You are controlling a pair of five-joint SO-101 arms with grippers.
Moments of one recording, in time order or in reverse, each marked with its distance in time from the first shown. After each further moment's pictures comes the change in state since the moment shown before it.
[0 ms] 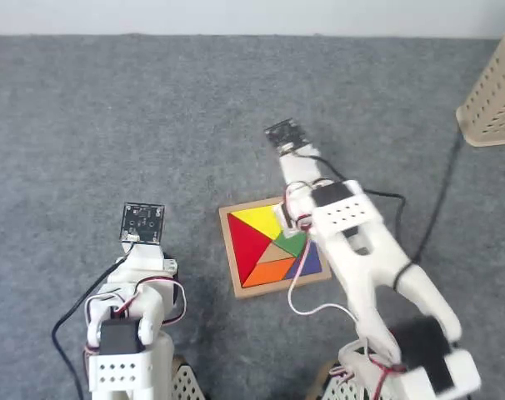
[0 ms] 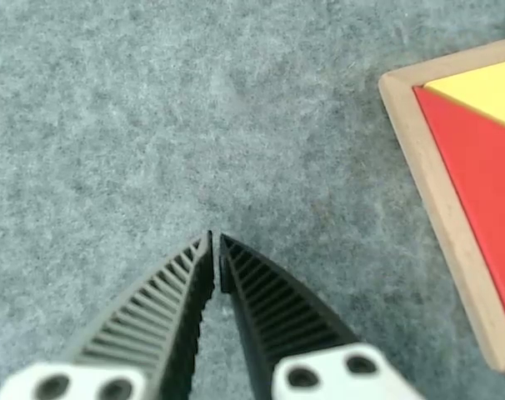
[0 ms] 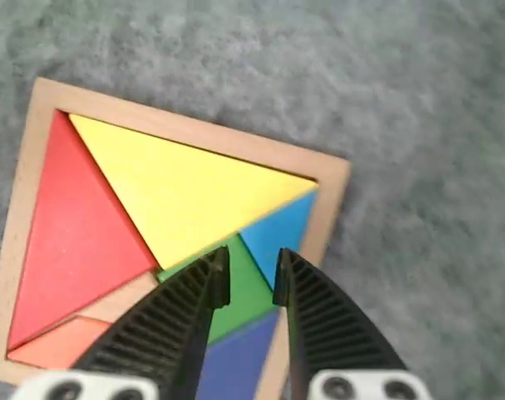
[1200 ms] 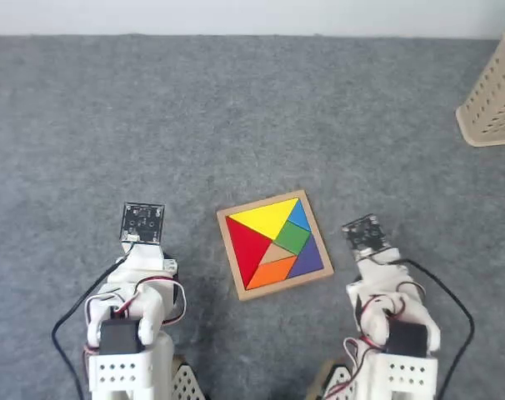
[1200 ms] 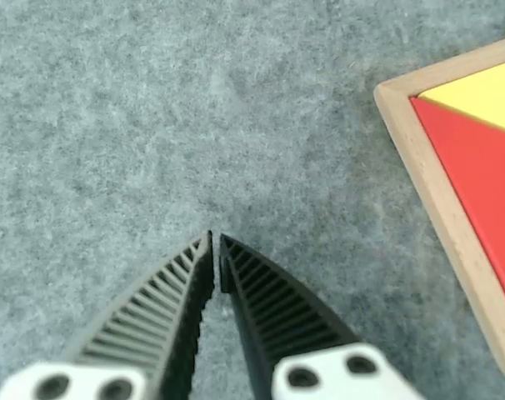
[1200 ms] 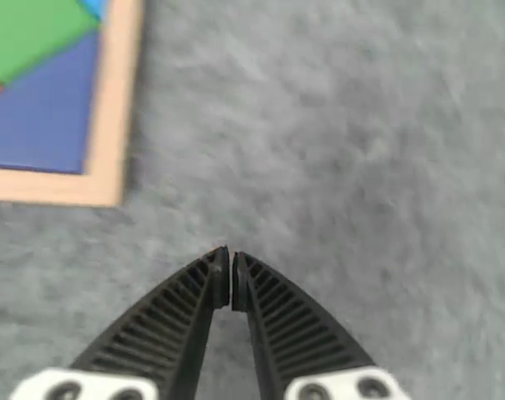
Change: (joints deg) left arm 0.0 0.0 0.0 0.0 0.0; right arm 28.0 -91.6 58.3 21.4 23.0
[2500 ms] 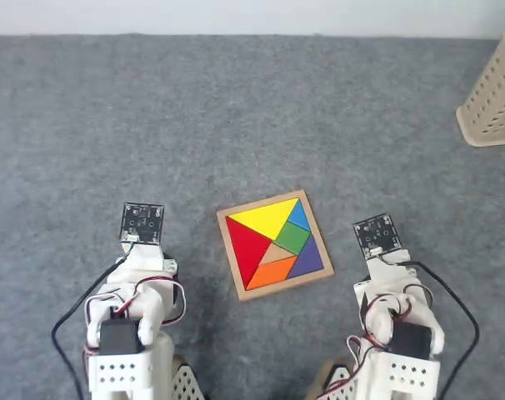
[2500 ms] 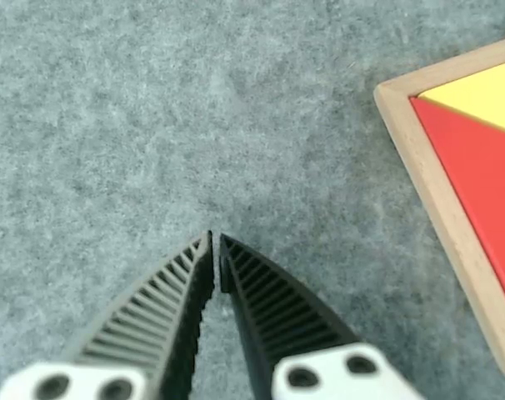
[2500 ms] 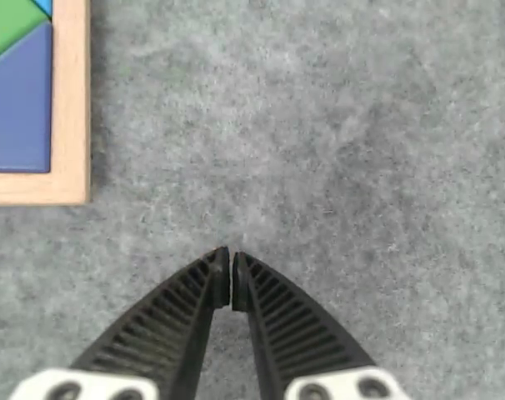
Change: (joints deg) left arm 0.0 0.0 0.0 0.0 0.0; right arm 3.9 0.0 0.0 0.0 0.0
